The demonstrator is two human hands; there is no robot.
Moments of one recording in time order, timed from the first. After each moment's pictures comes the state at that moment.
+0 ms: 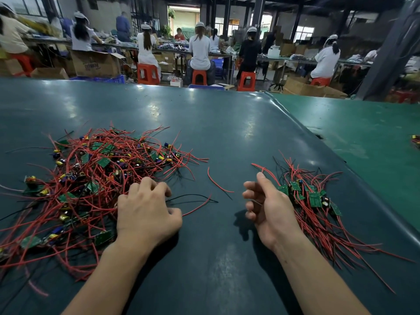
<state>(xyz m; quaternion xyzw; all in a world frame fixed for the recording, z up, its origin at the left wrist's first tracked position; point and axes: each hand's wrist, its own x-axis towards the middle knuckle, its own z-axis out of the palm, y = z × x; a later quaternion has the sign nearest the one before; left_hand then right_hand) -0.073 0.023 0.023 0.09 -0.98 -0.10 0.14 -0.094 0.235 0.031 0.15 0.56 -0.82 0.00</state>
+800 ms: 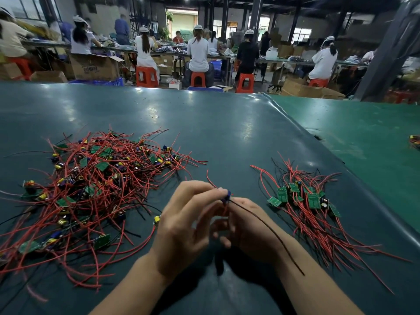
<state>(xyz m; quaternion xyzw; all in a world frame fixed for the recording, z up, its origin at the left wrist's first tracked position) -0.059 0.067 0.018 -0.33 -0.74 -0.42 0.41 -0.079 0.216 0.028 -0.13 0.56 -0.78 0.25</state>
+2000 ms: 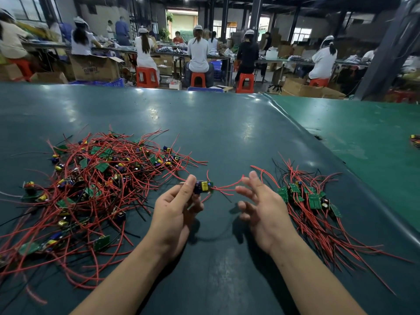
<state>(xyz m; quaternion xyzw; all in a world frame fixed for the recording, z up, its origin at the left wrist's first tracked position) -0.079 0.073 0.022 0.02 -0.45 -0.89 0.05 -0.095 0.227 0.027 0.12 0.54 -0.83 0.01</state>
